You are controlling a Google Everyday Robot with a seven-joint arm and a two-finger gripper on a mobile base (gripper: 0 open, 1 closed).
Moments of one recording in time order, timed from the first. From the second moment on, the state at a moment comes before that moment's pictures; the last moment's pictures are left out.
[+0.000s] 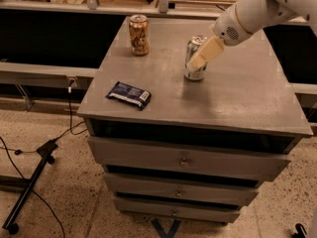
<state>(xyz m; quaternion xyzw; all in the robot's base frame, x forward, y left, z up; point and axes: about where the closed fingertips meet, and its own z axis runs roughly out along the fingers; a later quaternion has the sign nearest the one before) 0.681 -0.136 0.912 -0.50 0.78 0.13 0.35</state>
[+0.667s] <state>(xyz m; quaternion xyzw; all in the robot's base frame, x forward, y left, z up) 0.682 -0.131 0.907 -0.51 0.78 0.13 0.34</state>
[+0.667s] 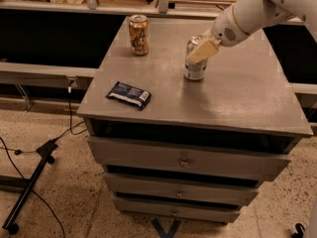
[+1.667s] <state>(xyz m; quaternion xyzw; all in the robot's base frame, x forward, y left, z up) 0.670 -0.152 1.016 -0.48 0.75 0.16 0.44</state>
